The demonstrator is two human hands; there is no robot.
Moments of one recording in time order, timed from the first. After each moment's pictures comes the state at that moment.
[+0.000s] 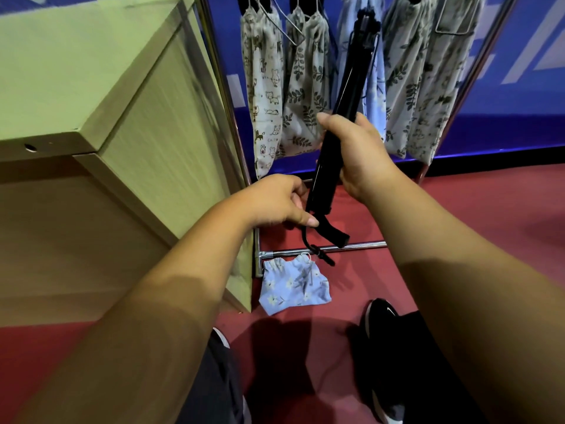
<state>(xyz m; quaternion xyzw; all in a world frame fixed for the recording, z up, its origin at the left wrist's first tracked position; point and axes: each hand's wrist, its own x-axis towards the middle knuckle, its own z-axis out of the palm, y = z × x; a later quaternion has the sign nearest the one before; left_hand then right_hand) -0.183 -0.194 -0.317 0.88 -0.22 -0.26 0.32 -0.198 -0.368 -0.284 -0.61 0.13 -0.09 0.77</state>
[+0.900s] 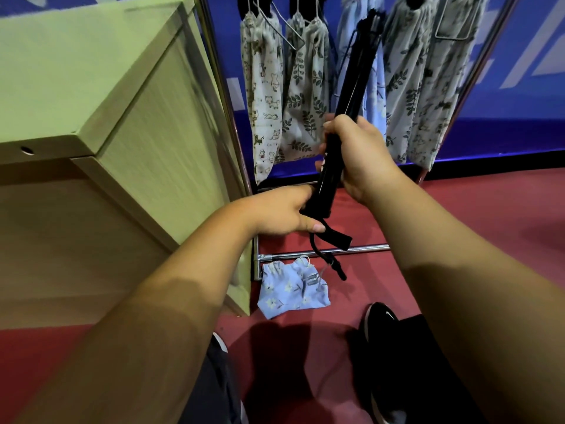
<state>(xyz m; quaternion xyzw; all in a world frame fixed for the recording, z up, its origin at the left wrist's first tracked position) -0.189 -0.201 -0.322 0.88 -0.30 -0.26 0.26 -0.198 -0.369 -0.278 -0.59 0.13 -0.06 0.79</state>
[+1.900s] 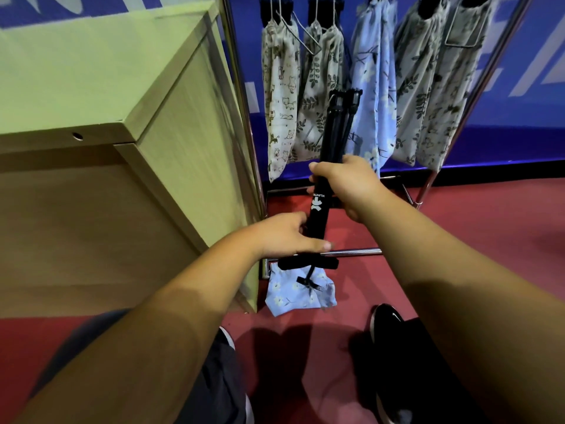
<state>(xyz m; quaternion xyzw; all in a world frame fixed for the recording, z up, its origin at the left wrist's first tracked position) -0.233 -0.174 -0.348 0.88 -0.18 -0.31 0.32 -0.225 -0.343 -0.306 -0.71 0.17 0.02 0.69</state>
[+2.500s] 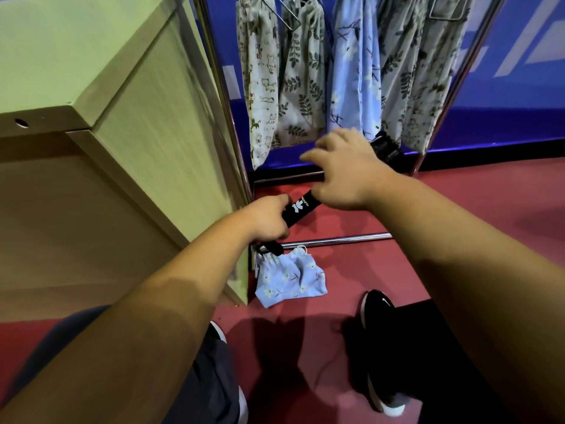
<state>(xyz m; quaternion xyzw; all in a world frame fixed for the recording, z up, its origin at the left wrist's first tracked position) -0.204 -0.185 -0.371 0.94 -0.19 -0.24 0.18 -0.235 -0.381 -0.301 -0.99 -0.10 0.00 0.06</state>
